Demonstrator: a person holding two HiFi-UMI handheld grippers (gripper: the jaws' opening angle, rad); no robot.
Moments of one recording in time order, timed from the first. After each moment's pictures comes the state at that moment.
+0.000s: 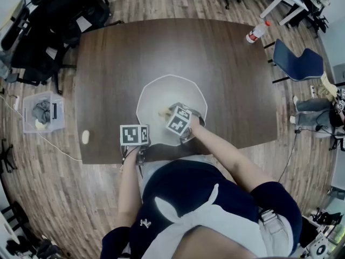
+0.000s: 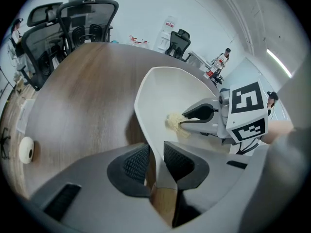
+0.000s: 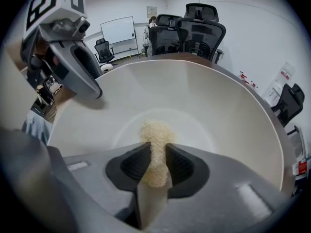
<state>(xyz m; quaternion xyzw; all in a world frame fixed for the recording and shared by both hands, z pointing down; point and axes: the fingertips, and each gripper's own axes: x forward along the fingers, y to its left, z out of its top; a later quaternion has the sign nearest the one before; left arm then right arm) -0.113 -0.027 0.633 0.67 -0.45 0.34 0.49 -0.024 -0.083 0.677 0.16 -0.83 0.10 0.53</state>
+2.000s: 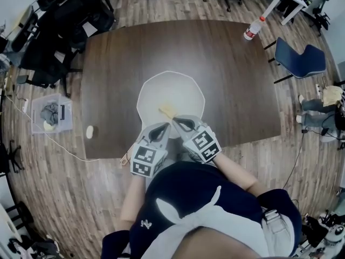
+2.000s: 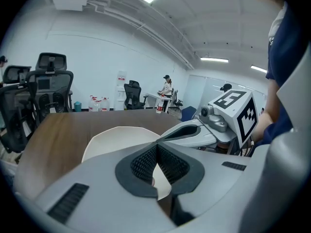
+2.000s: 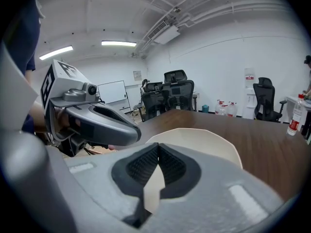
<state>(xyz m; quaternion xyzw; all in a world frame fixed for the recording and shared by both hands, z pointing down) 0.006 0.023 0.481 0.88 -0.38 0.20 0.21 0.012 0.002 0.495 0.28 -0.93 0.14 0.21</state>
